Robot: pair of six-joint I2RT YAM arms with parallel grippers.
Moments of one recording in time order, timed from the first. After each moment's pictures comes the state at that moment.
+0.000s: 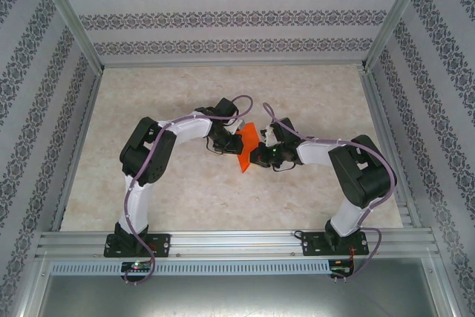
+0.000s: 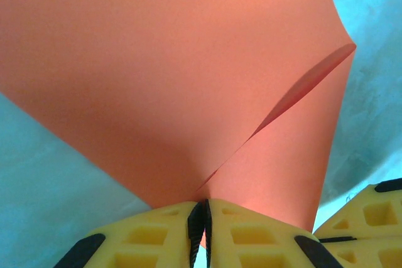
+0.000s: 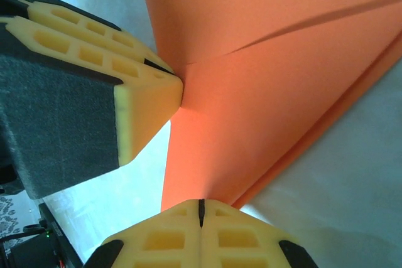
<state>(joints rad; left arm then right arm) -0.55 2.11 1.43 -0.61 0.42 -0.32 0.45 1.72 0.76 -0.03 -0.62 0.71</state>
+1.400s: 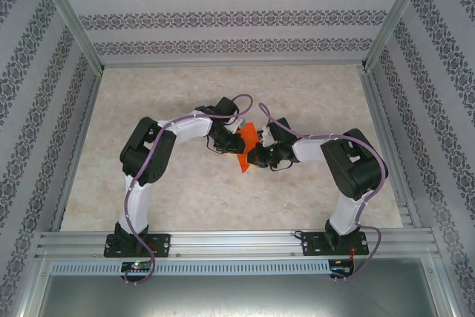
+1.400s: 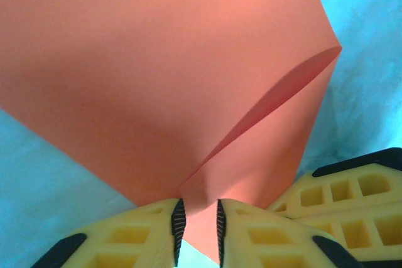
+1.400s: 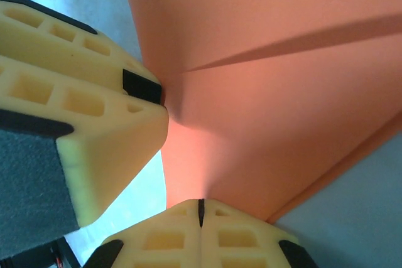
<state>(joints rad) -0.55 2.10 1.46 -0.64 0.44 -0.34 0.45 1.80 0.80 -0.02 -0.66 0.68</state>
